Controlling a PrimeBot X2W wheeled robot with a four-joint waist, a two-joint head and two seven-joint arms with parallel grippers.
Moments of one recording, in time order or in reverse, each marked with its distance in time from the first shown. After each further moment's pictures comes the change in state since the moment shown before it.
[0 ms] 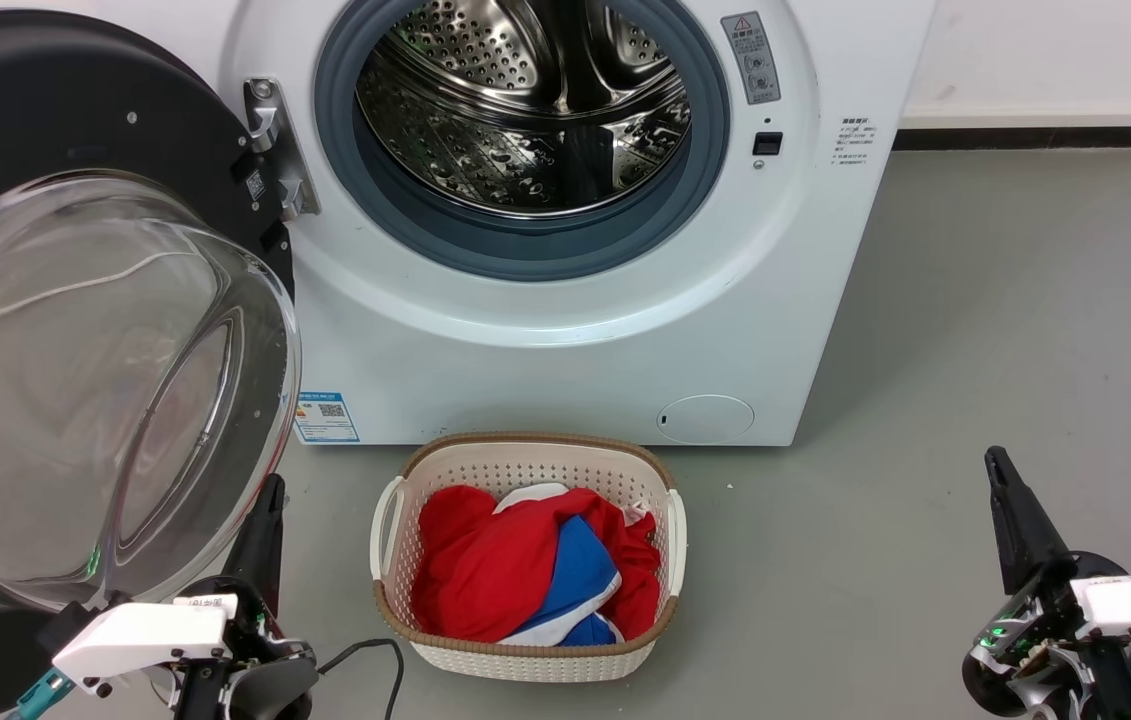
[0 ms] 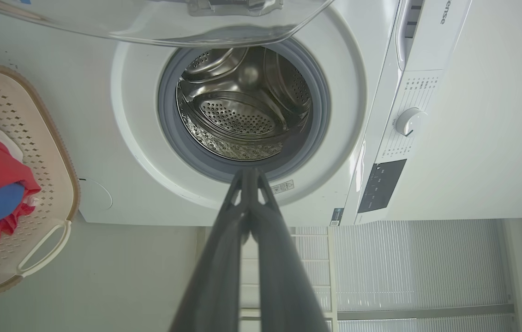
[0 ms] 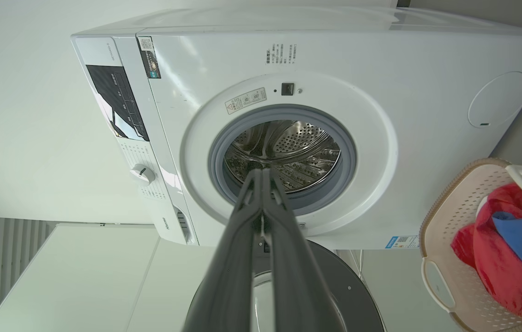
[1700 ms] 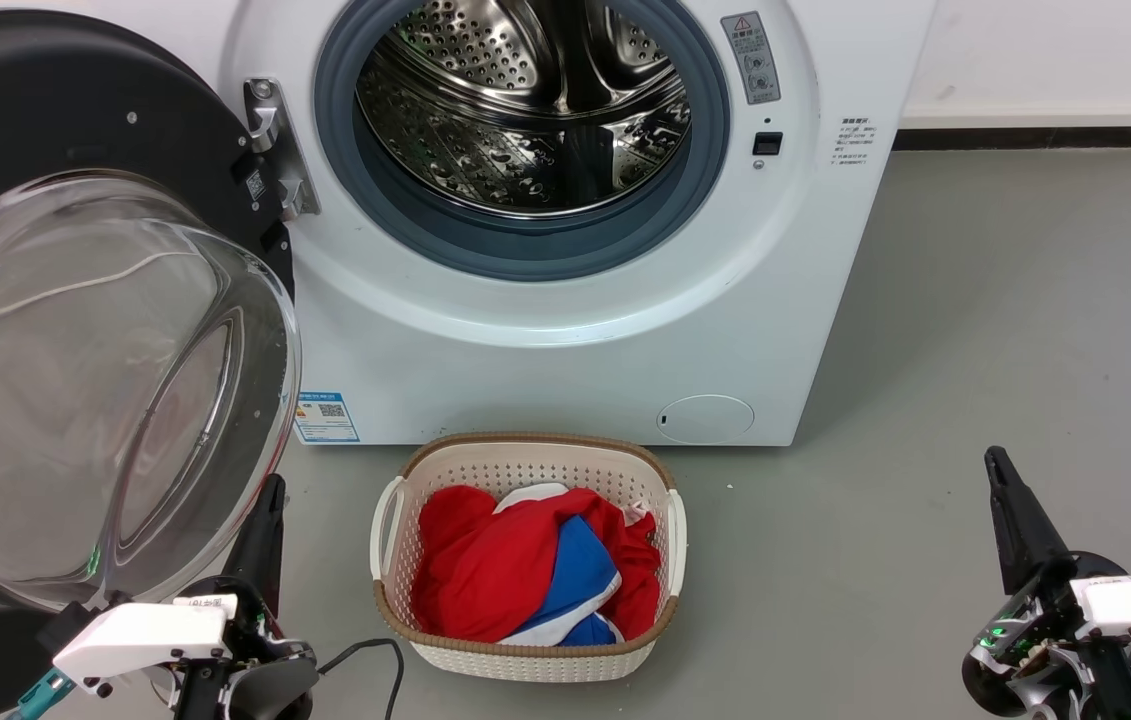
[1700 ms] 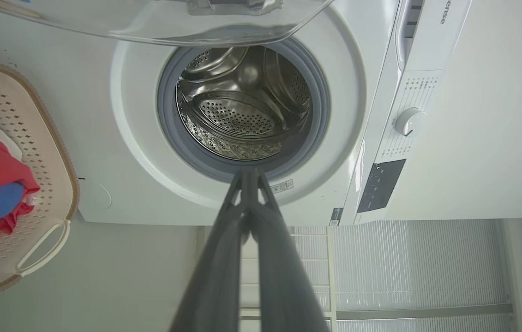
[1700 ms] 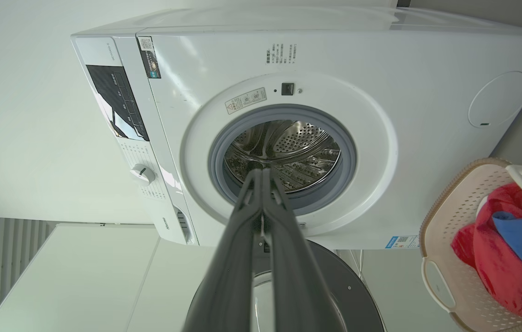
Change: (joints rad) left arm 0.000 -0.004 0.006 0.000 0.002 0.000 0.007; right arm 0.000 0.000 0.000 0.000 0.000 0.000 0.000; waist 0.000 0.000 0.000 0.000
